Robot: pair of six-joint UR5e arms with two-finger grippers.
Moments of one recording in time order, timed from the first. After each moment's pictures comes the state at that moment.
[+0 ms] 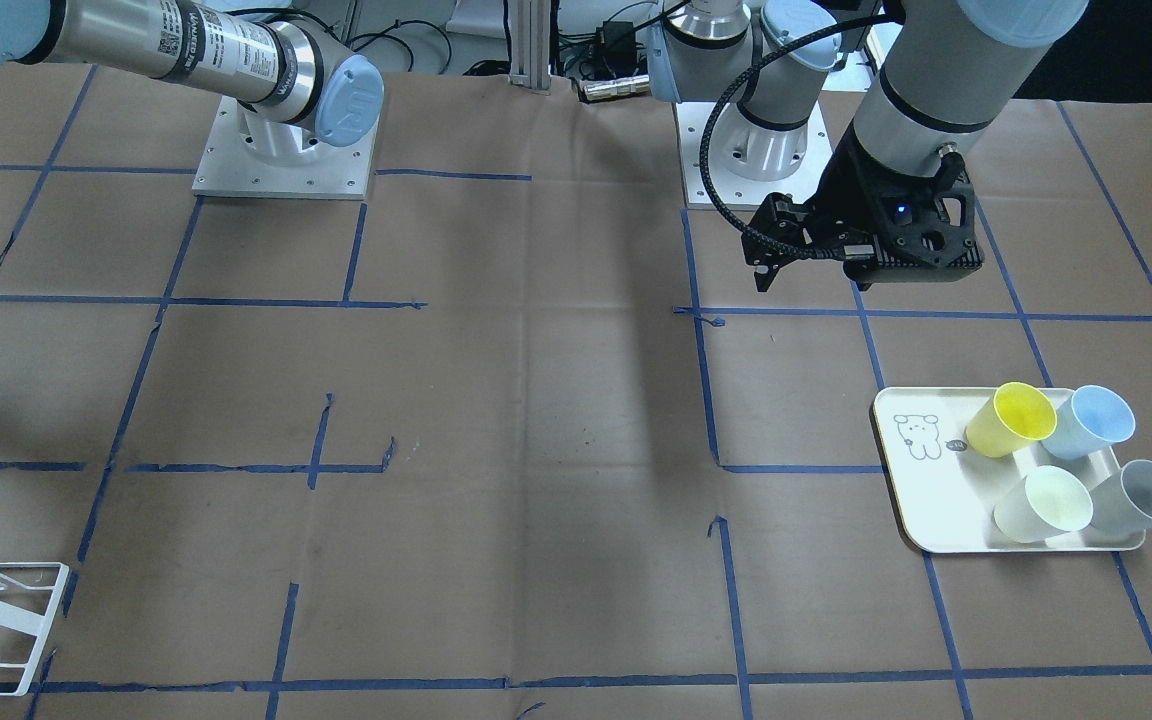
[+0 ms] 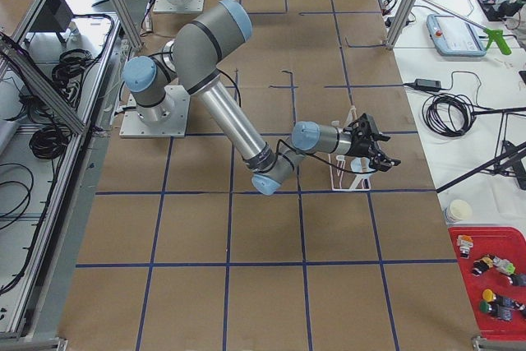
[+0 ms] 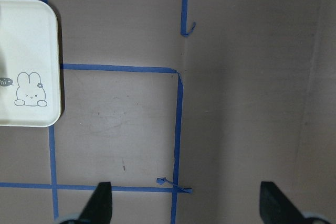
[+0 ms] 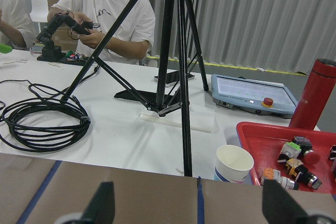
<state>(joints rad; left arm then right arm) -1.54 -1.61 -1.56 -1.58 1.56 -0.01 0.87 -0.78 1.52 -3.46 -0.88 -0.39</state>
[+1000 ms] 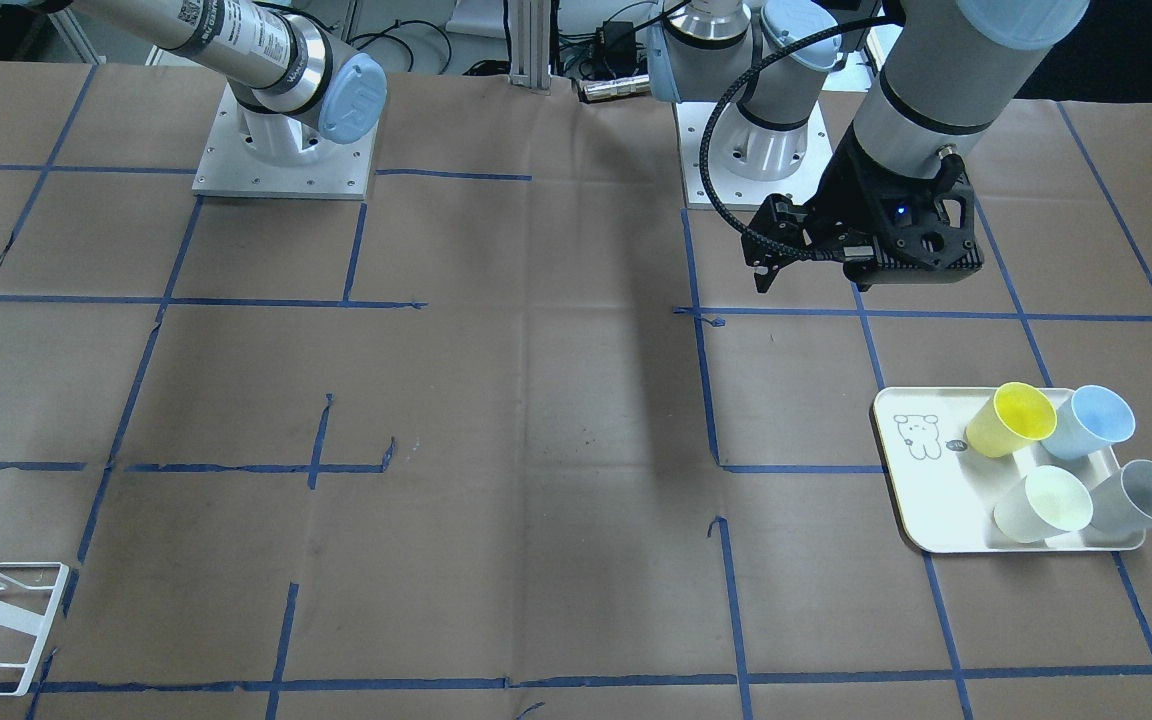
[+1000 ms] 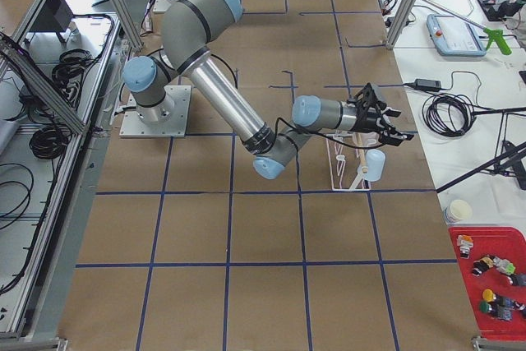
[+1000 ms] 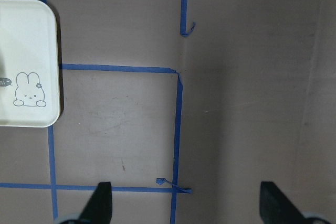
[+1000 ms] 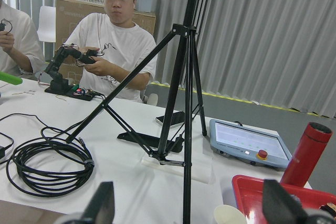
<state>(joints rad) -1.54 -1.61 -1.56 -1.58 1.56 -0.01 0.91 -0.92 1.52 -3.42 -0.90 -0.40</state>
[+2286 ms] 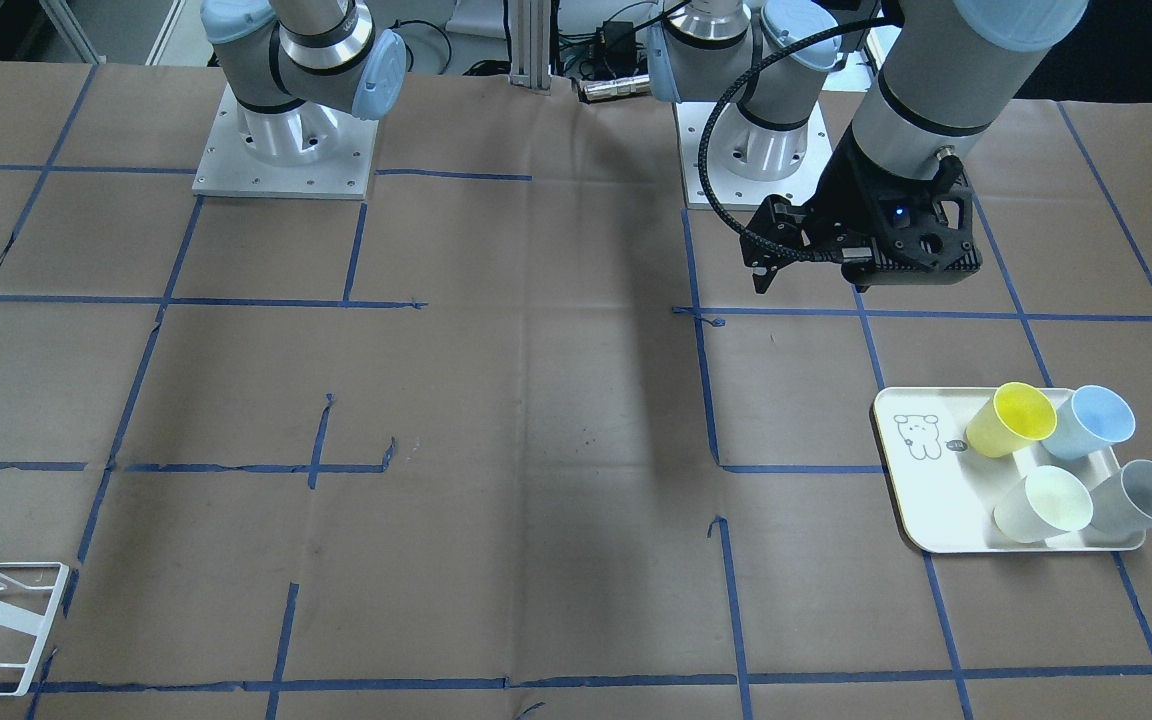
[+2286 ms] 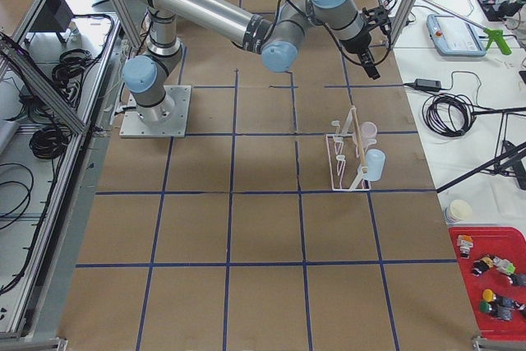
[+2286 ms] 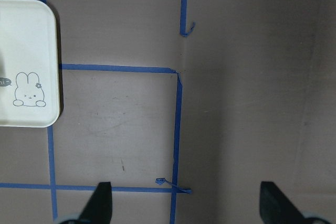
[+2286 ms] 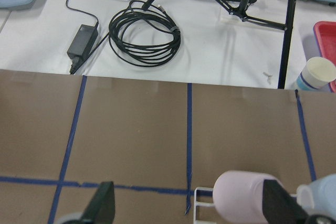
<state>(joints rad) -1.54 -1.61 -1.56 -1.58 1.55 -0.01 1.22 -1.31 1.51 -2.30 -1.35 -0.37</state>
